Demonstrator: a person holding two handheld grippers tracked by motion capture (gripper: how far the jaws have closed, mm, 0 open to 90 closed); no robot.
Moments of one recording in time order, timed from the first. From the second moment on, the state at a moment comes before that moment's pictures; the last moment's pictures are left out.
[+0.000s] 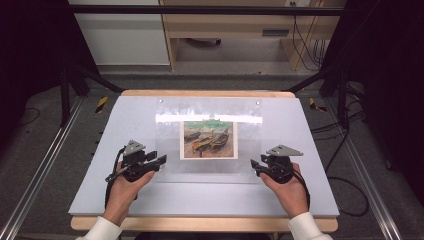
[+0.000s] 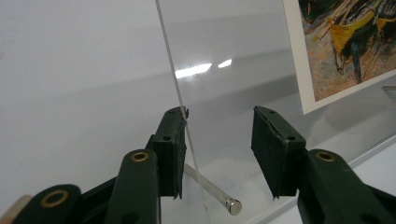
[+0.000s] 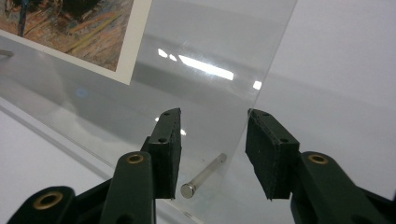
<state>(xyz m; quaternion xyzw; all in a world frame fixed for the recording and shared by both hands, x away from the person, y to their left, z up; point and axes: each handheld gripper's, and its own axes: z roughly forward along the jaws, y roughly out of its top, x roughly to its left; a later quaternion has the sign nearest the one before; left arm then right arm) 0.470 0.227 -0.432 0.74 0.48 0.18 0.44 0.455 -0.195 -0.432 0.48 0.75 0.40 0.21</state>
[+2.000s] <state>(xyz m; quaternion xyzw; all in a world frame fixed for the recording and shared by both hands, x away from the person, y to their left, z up) 0.451 0.229 -0.431 0.76 0.47 0.20 0.41 0.437 -0.199 -0.434 0.47 0.77 0.38 0.21</state>
